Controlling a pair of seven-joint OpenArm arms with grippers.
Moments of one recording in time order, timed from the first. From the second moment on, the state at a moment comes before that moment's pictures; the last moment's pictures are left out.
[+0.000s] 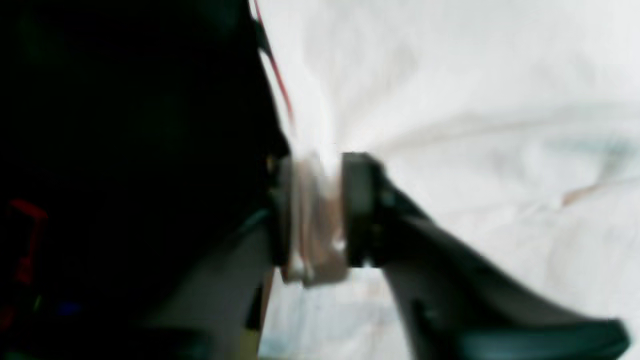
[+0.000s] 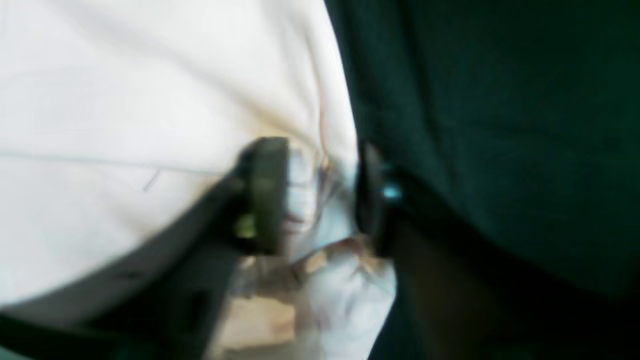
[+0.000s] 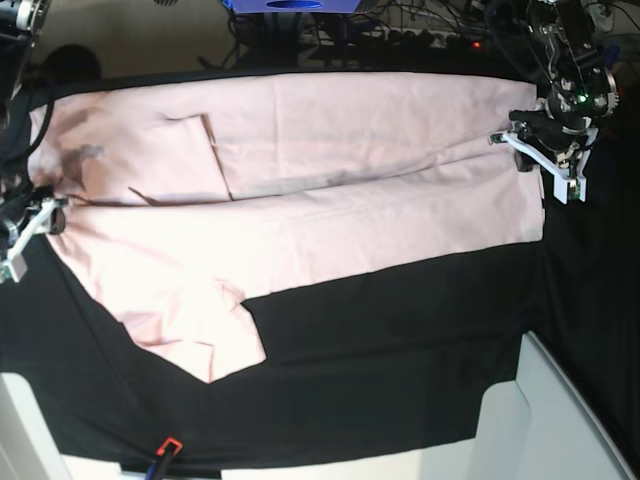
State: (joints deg) left arm 19.1 -8.8 -30.4 90.2 -8.4 -19.7 39.1; right arm 1.5 21.1 24.0 68.4 14.3 33.7 -47.4
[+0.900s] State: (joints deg) left arm 14.7 -11.0 -40.3 93.4 -8.8 -19.9 44.0; right arm 31.8 22.2 3.0 27.8 13.9 33.7 -30.0
